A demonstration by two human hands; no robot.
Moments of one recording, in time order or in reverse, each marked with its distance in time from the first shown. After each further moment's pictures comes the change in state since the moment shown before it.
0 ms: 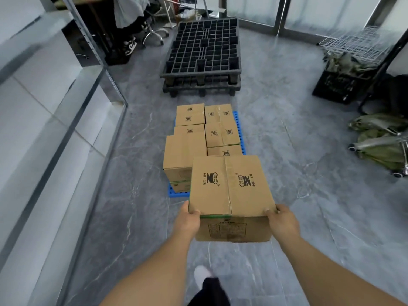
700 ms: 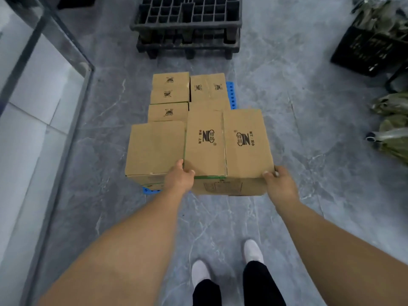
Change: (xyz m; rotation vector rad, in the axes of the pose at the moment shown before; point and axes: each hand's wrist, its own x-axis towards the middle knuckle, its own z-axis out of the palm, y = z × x) left_hand 0.254 0.148 0.088 0.315 0.000 0.049; right_hand 0.269 -0.098 0.014 0.123 0.034 -0.052
